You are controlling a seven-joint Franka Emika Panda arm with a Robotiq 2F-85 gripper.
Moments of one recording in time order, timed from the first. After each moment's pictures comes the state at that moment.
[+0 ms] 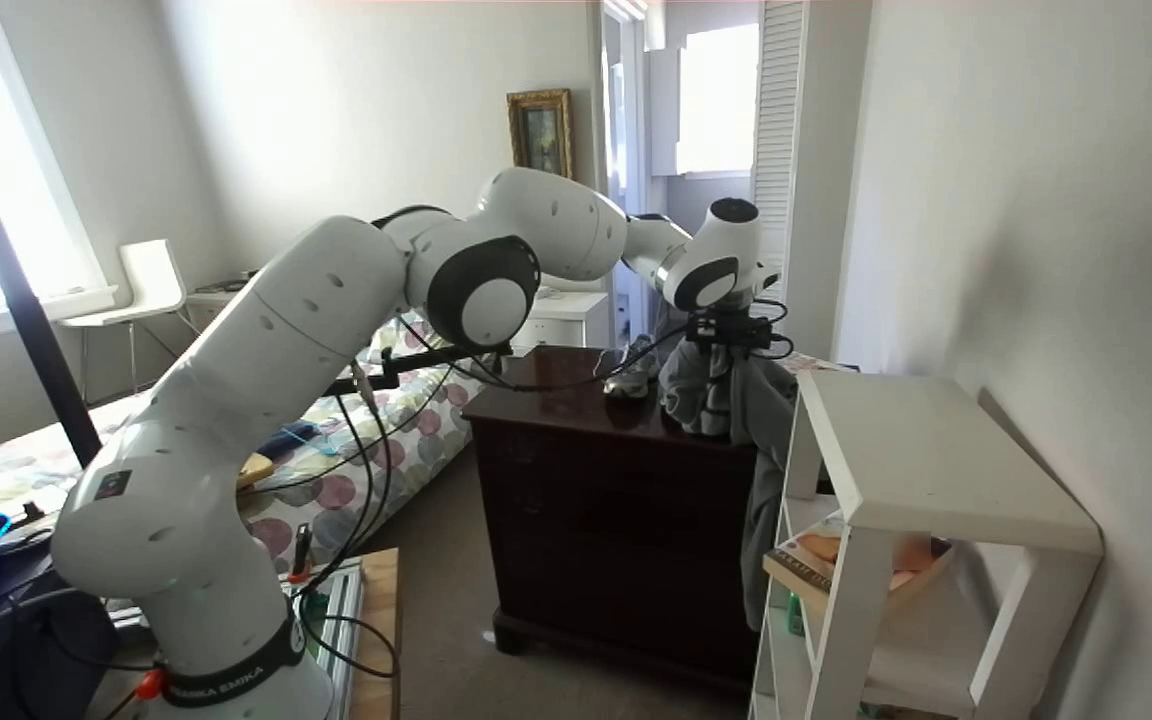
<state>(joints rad) 0.15 0.87 0.31 -1.12 0.15 2.39 -0.74</state>
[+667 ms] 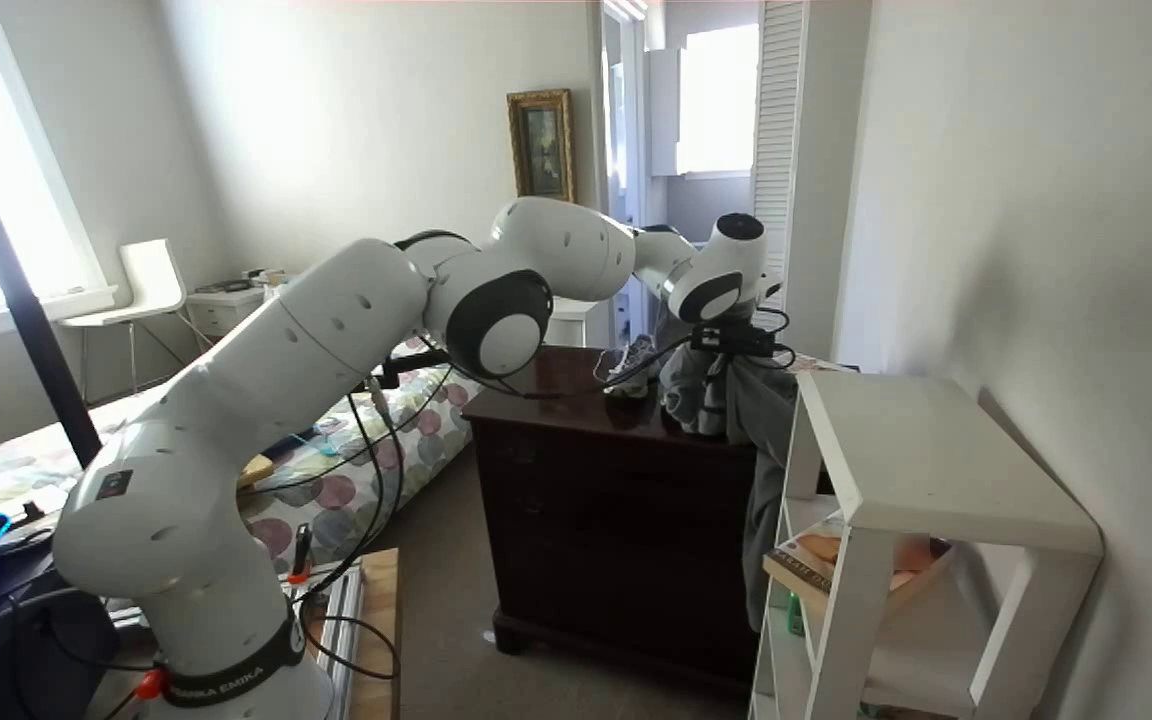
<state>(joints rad) 0.16 0.97 0.34 -1.00 0.16 2.39 -0.77</state>
